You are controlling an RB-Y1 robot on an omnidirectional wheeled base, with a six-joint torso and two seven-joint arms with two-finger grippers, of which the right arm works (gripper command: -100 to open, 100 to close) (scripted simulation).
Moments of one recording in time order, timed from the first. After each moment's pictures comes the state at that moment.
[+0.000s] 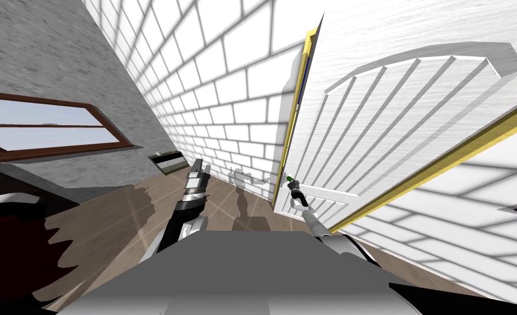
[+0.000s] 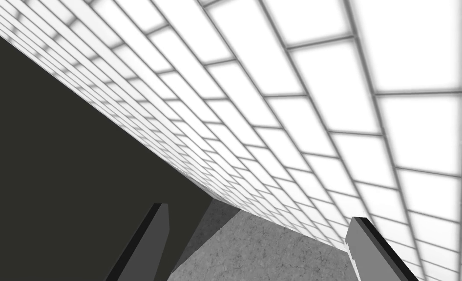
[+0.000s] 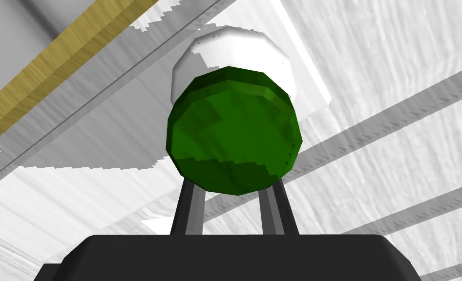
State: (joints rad) arm -0.32 -0.32 -0.01 -0.76 -0.51 -0.48 -0.47
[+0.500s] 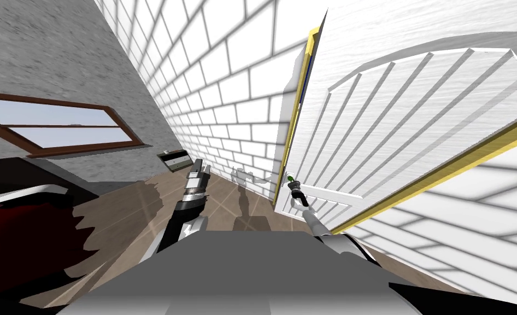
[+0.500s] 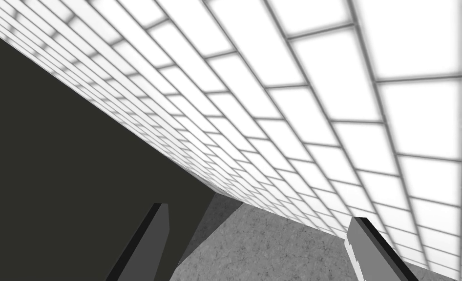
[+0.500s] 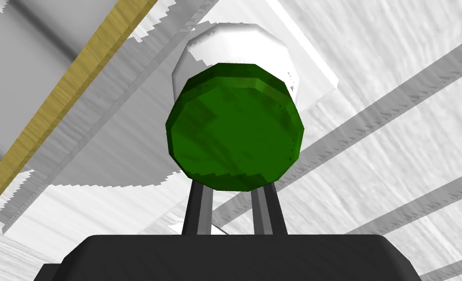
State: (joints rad) arm -0.32 -0.33 -0.01 -0.75 -0.55 -0.48 -0.59
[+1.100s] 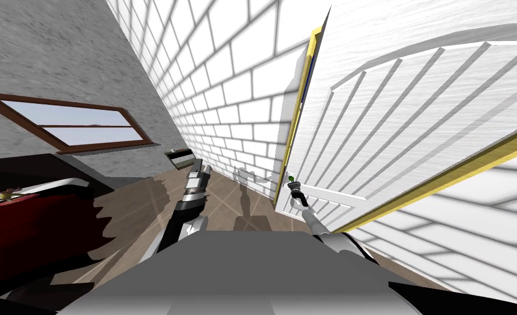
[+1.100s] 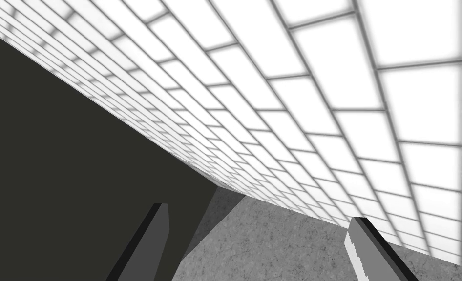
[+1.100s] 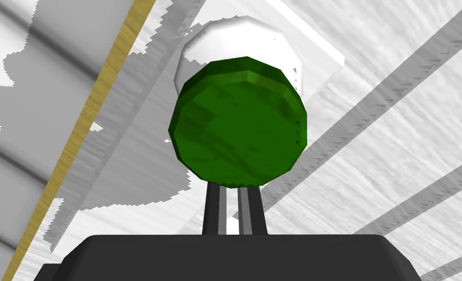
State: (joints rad) arm -0.33 -0.32 -0.01 -0.72 -0.59 -0.49 -0.74
